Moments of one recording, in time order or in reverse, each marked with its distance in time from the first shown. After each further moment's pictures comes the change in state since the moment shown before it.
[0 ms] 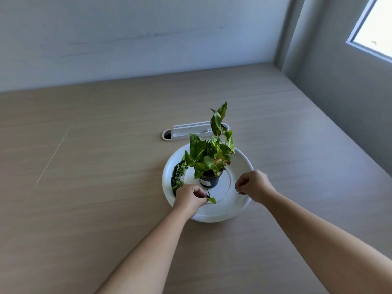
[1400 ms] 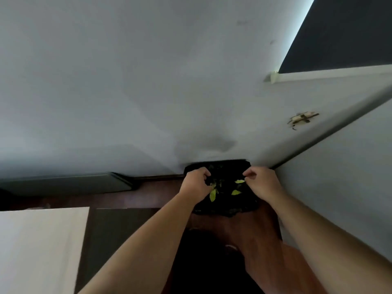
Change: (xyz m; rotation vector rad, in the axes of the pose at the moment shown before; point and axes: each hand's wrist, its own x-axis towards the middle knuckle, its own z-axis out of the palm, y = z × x) left_hand -0.316 0.232 0.720 0.880 -1.262 0.786; right_hand -0.426 0.650 -0.207 0.538 0.851 1.078
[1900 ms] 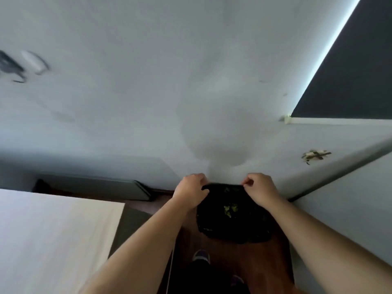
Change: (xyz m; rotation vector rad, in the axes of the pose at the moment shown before) left_hand -0.049 0.005 -0.076 0.083 0.190 0.001; right_hand -0.011 -0.075 -0.026 -0.095 -0.048 -0.209
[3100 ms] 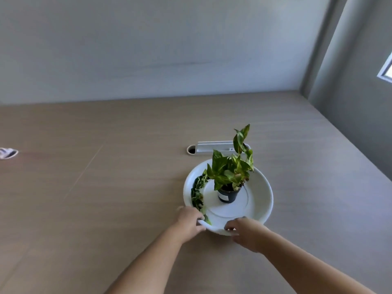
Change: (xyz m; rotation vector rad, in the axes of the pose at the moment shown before) left_hand -0.681 -0.453 0.022 -0.199 0.512 -1.027; right_hand -0.513 -0.356 0.475 -1.097 -0.959 -1.528
